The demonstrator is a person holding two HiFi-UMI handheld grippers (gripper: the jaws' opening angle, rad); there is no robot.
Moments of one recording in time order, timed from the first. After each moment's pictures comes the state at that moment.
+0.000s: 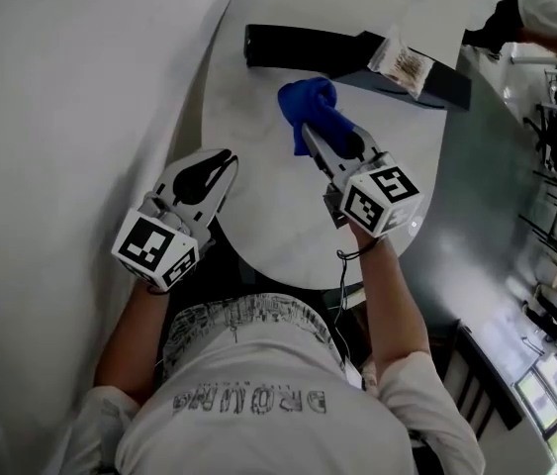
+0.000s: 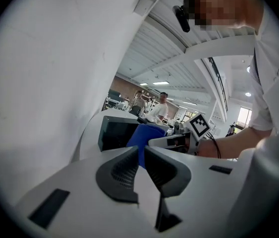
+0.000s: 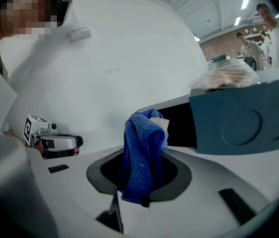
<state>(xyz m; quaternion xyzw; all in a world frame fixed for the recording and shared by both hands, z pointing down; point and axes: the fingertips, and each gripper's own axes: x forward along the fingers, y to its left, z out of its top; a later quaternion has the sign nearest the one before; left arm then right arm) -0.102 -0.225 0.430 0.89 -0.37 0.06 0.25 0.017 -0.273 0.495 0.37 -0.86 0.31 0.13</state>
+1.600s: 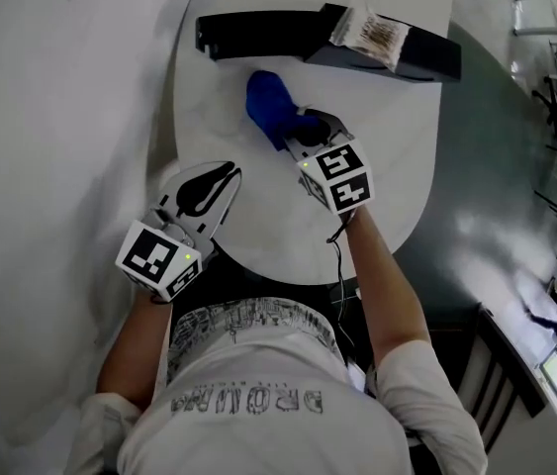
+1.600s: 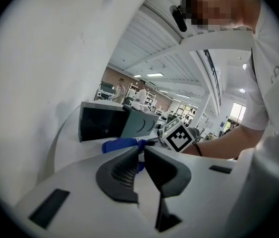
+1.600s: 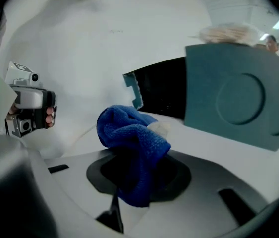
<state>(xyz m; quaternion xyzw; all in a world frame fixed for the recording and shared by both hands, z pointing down) -0.046 -0.203 0.454 0.90 -0.32 0.10 0.26 0.032 -0.259 0.584 0.36 -0.85 0.25 0.30</state>
